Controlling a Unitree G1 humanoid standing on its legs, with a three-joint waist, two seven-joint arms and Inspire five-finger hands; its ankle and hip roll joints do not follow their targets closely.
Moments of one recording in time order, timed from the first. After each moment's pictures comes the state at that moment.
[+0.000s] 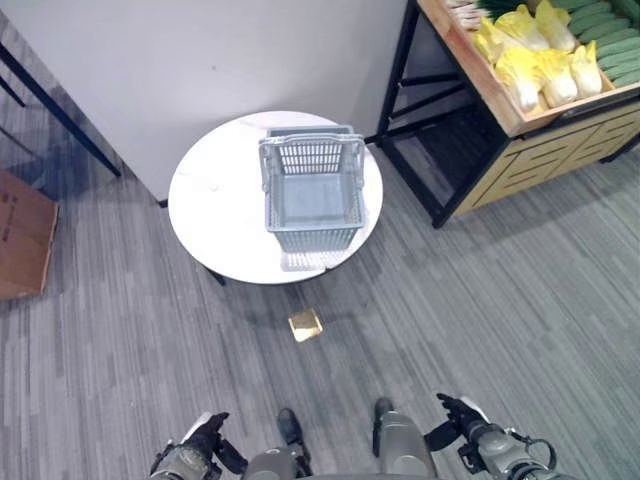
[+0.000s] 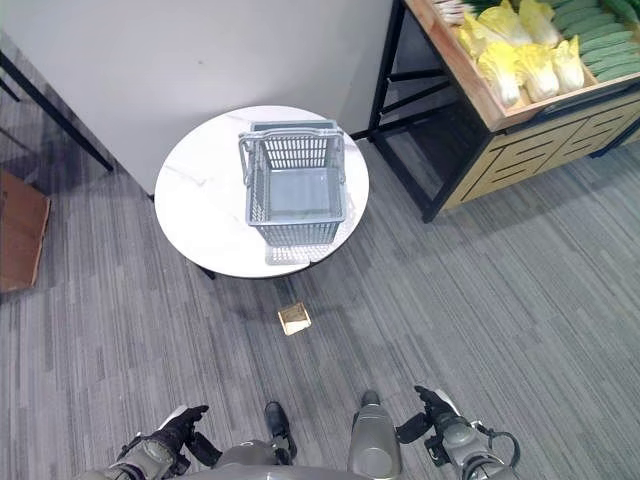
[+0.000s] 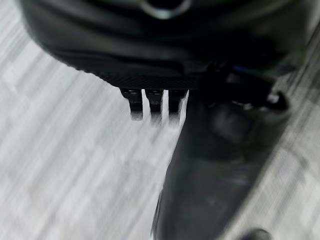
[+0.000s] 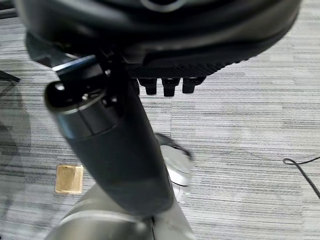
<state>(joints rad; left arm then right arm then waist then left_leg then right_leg) -0.15 0.36 -0.36 1.37 0.09 -0.07 0.07 -0.14 -0.32 0.36 1.27 0.04 -0.09 0.03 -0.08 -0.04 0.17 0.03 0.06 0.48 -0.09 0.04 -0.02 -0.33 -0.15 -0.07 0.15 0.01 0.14</state>
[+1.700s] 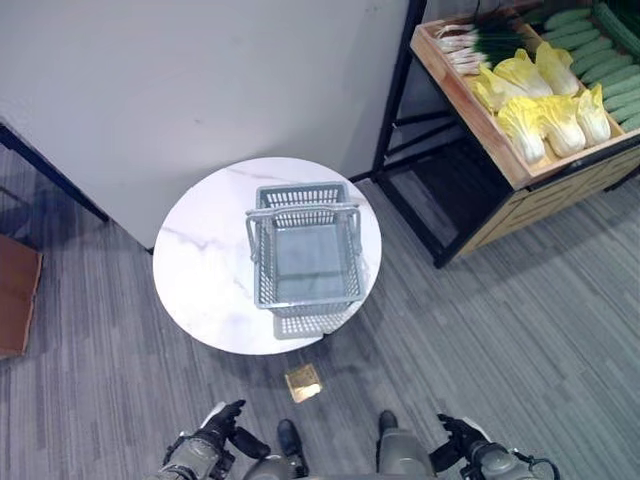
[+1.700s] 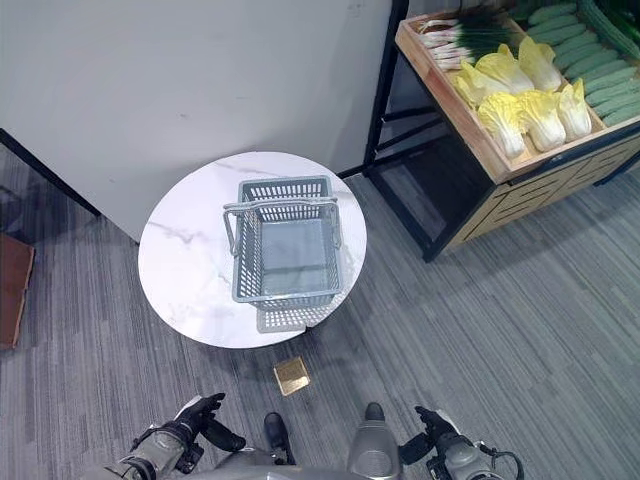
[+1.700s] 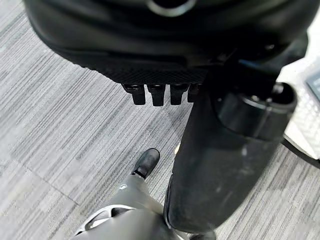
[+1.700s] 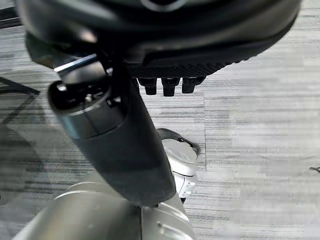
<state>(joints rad) -0.16 0.29 -0.36 1.33 0.03 -0.12 0.00 -0.09 -0.34 0.36 1.28 0.05 -0.09 0.04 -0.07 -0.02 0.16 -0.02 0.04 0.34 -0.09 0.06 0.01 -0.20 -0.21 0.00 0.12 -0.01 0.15</state>
